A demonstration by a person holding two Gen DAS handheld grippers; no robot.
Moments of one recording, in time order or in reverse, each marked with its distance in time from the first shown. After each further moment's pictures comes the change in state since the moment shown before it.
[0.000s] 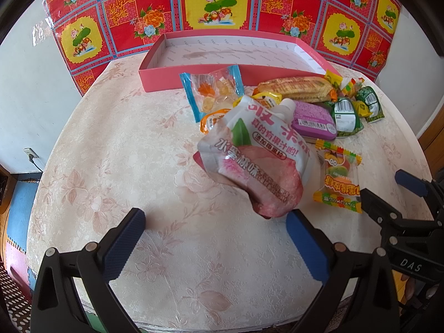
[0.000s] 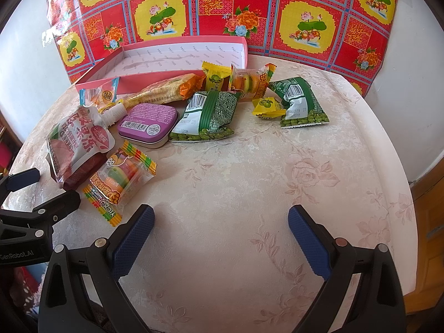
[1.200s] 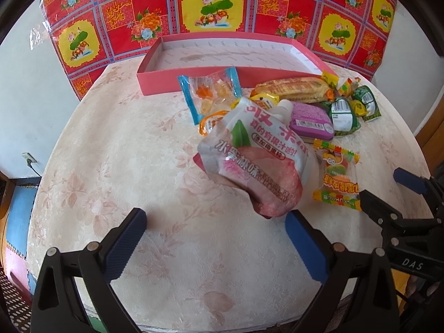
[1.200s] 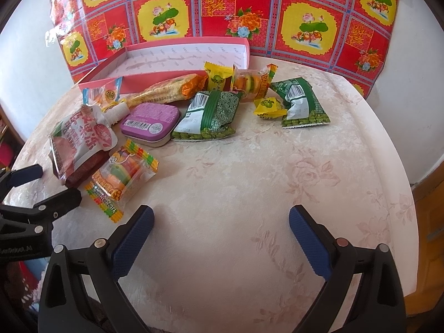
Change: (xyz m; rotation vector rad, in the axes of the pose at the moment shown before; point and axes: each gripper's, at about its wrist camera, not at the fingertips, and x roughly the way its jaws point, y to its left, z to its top) left arm -0.002 -0.002 0.002 0.007 -0.017 -0.012; right arm -0.004 -0.002 -0.003 -0.016 -0.006 0.017
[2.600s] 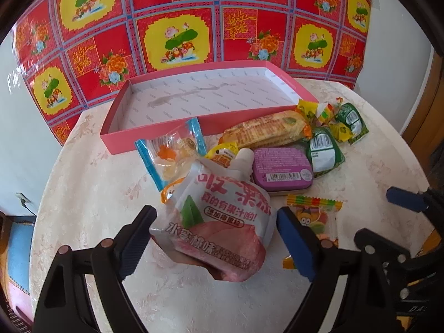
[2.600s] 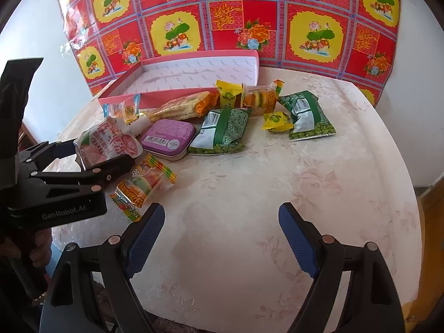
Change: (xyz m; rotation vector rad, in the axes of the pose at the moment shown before) left arm 0.009 -0.035 0.037 0.124 -0.130 -0.028; right arm -0.015 -0.007 0.005 0.024 -0.043 0.104
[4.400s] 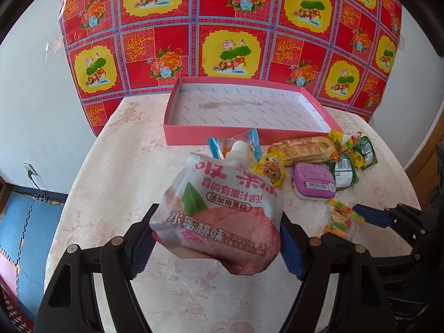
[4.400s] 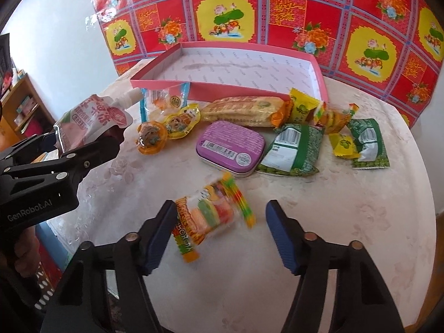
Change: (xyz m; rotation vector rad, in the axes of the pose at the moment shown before) left arm -0.036 0.058 -0.012 -0.173 -0.038 0.020; right arm 0.028 0.060 0.020 -0.143 0.066 0.072
